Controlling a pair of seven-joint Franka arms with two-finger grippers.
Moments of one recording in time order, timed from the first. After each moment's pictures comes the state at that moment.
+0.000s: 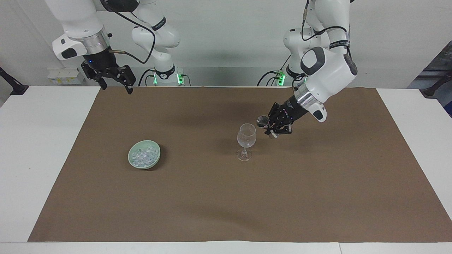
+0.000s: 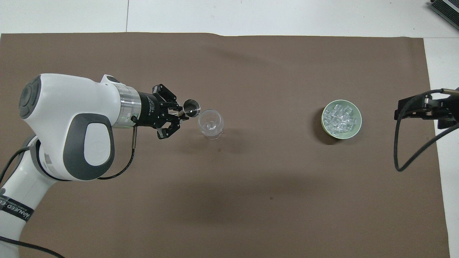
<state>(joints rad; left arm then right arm) -0.09 0.10 -0.31 -1.91 -0.59 2.23 -1.70 -0.10 -0.02 0.10 -1.53 0.00 1.52 0.23</state>
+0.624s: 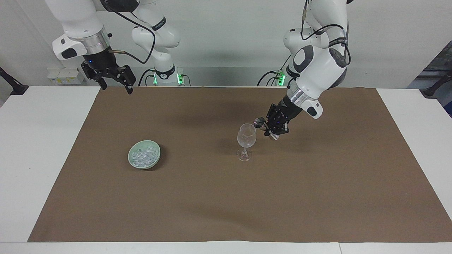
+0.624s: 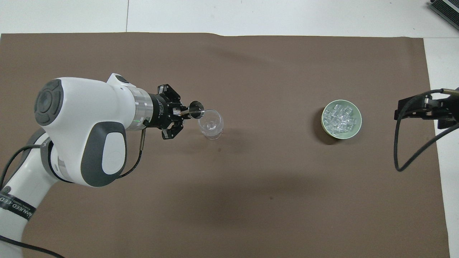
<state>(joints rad) -0.09 0.10 -0.36 -1.91 -0.43 2.29 -1.77 -0.10 -0.02 0.10 -1.53 0.00 1.52 0.23</state>
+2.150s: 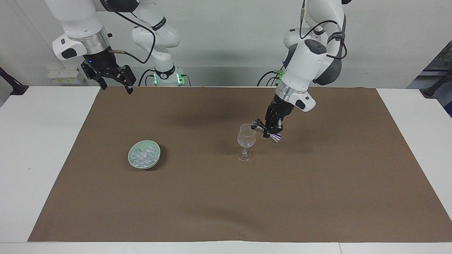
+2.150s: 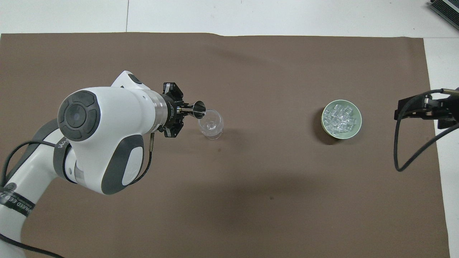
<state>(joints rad) -0.09 0.10 -0.41 -1.91 -0.14 2.36 -1.86 -0.10 -0.02 0.10 -1.53 0.00 1.52 0.23</state>
